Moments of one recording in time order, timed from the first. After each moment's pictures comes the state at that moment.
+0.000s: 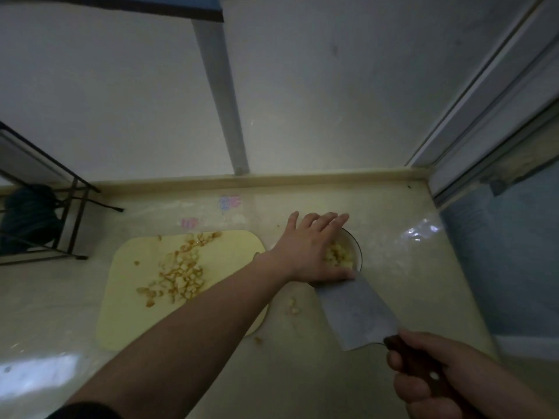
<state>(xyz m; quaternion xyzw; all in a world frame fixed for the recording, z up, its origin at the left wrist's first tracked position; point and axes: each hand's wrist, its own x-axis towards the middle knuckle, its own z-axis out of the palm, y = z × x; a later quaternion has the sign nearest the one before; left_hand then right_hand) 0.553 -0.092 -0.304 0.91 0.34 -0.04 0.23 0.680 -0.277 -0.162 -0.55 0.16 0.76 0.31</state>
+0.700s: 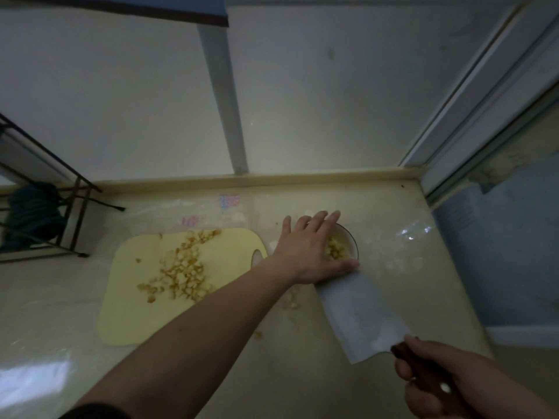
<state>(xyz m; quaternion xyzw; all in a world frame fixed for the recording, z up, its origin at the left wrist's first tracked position) 0.553 -0.109 -0.305 0.88 0.40 -0.02 0.25 0.678 -0.299 -0.162 -0.59 0.07 0.75 0.30</state>
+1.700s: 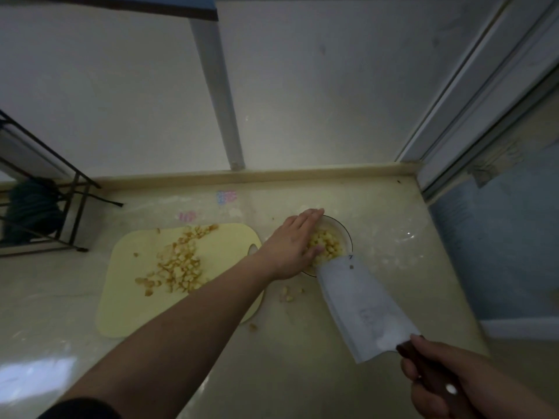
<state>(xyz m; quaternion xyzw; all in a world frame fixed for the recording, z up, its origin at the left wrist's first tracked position) 0.532 -0.107 -0.318 0.88 0.36 0.05 0.31 0.692 -0.318 -0.170 -0.60 0.05 0.74 0.29</state>
